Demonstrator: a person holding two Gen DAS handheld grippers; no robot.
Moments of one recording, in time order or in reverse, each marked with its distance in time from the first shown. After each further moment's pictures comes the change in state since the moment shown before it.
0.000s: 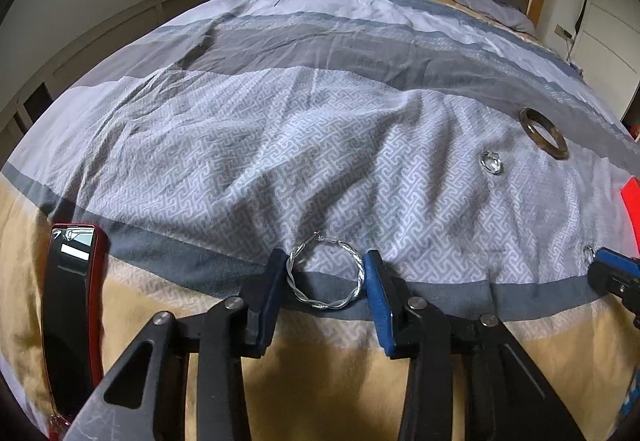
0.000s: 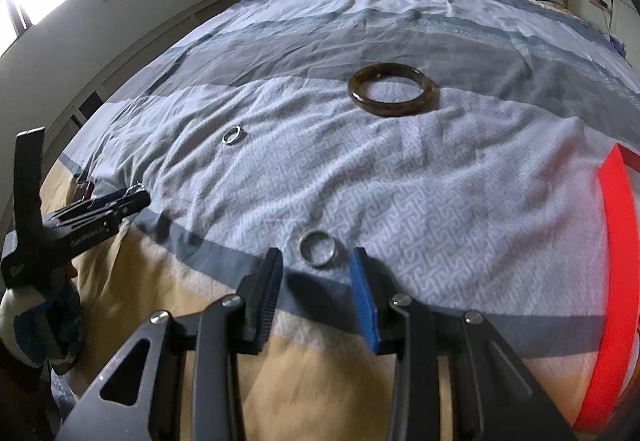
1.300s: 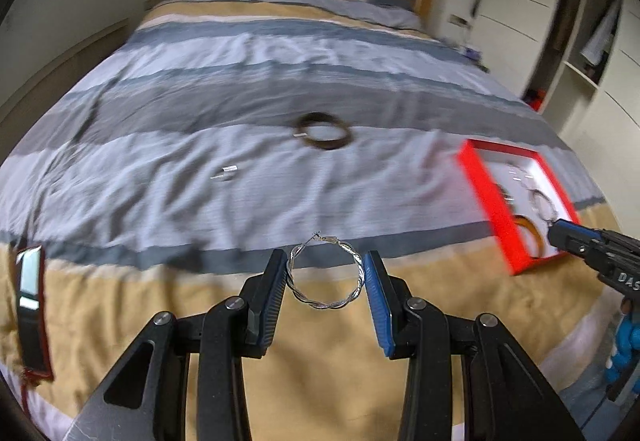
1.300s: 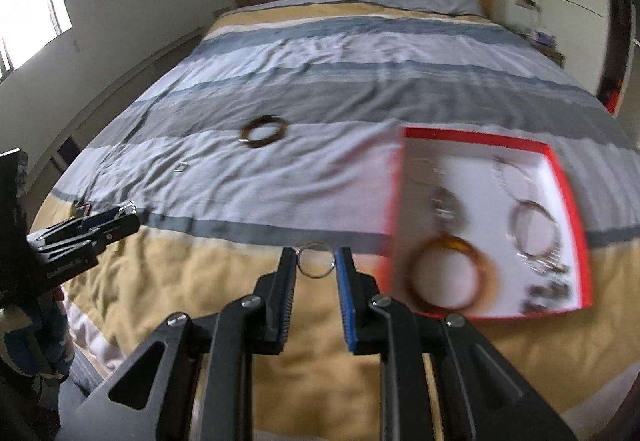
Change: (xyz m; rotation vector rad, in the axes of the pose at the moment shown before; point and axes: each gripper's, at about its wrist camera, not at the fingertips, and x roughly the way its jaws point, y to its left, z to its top) left arm -0.112 -0.168 -0.026 0.193 -0.064 -0.285; right arm -0.180 -0.095 -0.066 0.118 -0.140 -0.167
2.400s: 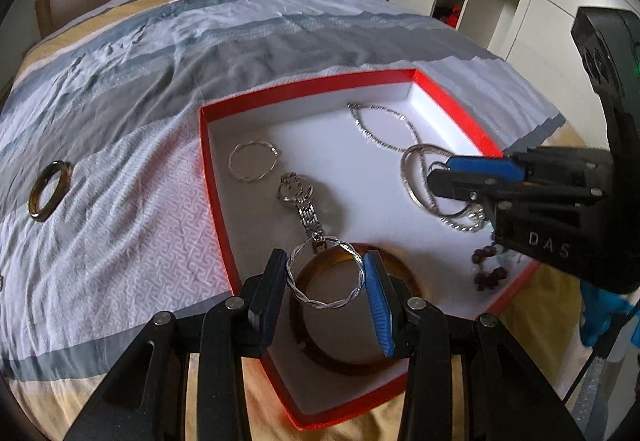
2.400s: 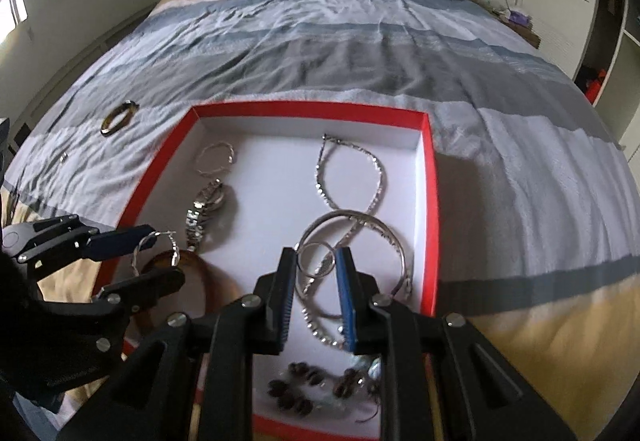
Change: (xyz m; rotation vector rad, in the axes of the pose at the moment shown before) left arm 0.149 -0.241 0.028 0.283 0.153 -0.167; right arm 0.062 -0.185 0.024 -0.043 0.124 -0.103
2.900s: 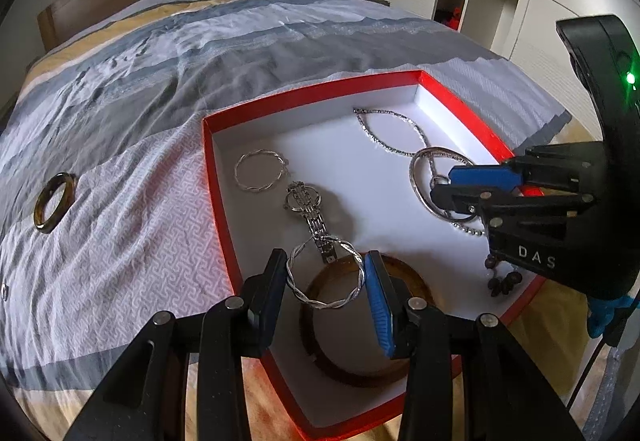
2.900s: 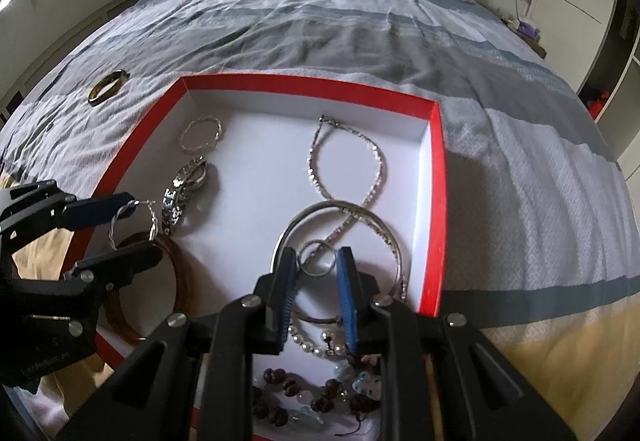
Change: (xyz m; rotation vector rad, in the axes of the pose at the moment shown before) left arm 0.004 0.000 0.000 0.022 -0.038 0.031; right arm 0.016 0.002 -0.004 -0.074 0.033 -0.047
